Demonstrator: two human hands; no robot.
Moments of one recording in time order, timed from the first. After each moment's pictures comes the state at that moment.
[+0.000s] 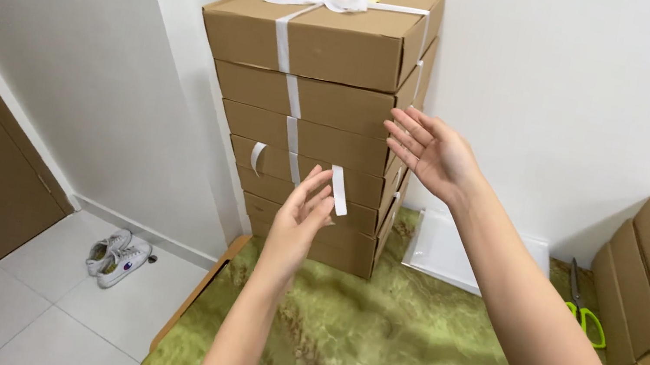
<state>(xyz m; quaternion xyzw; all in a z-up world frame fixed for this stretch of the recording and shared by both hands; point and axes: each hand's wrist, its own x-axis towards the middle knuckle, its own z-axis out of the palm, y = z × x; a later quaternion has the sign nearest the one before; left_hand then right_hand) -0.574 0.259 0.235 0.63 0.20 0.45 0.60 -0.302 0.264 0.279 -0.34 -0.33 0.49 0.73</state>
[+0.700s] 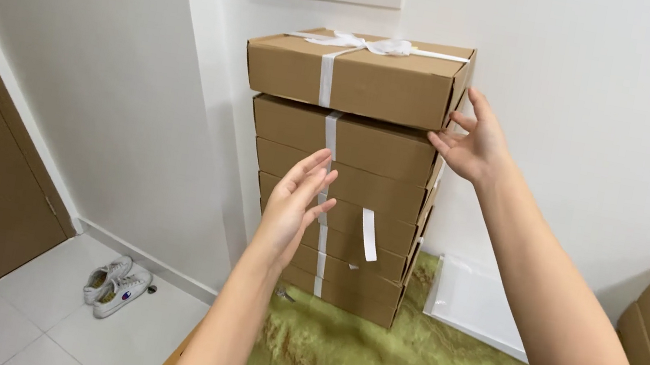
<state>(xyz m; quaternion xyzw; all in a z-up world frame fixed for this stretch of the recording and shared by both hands) -0.610 0.344 0.294 0.56 0.18 0.47 0.66 -0.300 0.340 0.352 -0.34 -0.26 0.47 0.77</state>
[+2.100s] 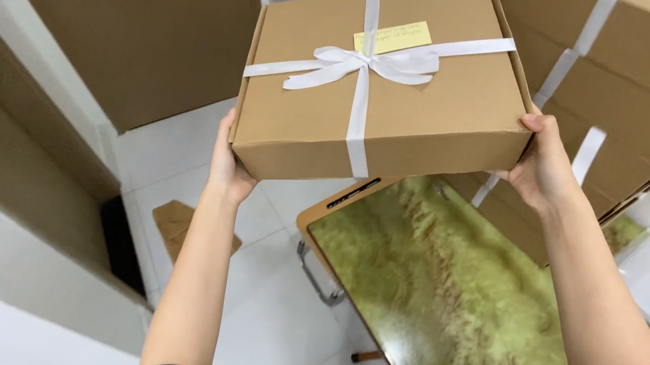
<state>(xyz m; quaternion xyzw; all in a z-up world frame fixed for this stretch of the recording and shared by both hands) -0.948 0.318 0.132 0.18 0.40 0.65 0.62 -0.510 0.314 0.209 -0.43 -0.49 0.55 0.53</state>
